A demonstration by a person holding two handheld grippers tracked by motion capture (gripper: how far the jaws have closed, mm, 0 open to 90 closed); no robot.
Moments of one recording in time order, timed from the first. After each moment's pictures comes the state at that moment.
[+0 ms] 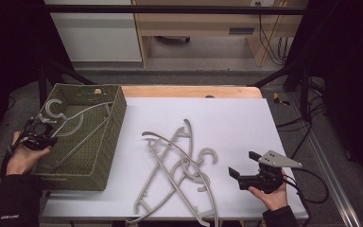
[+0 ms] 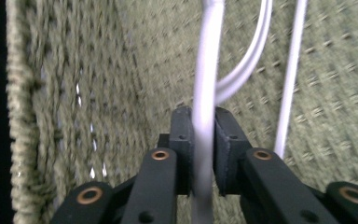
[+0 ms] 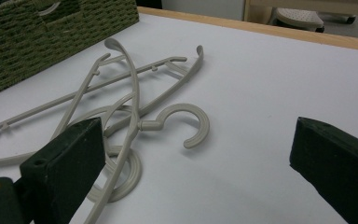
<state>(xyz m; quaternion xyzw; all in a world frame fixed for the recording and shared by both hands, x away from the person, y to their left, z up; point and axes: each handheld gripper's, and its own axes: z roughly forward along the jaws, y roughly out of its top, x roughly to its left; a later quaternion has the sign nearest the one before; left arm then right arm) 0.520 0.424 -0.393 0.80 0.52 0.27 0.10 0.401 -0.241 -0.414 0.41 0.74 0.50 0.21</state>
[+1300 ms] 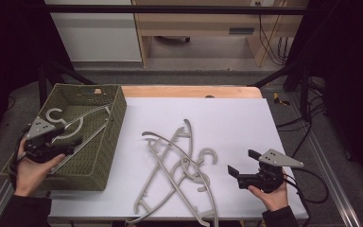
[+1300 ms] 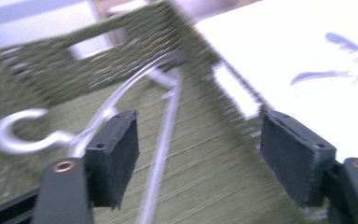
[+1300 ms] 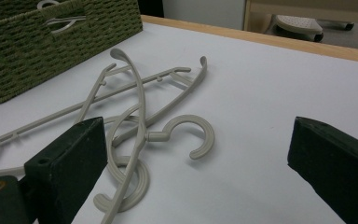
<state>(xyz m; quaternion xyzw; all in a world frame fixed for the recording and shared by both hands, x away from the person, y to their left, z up) 0.446 0.352 -0.348 0.75 0.44 0.30 0.40 0.398 -0.236 -0.402 0.40 0.73 0.50 0.21</state>
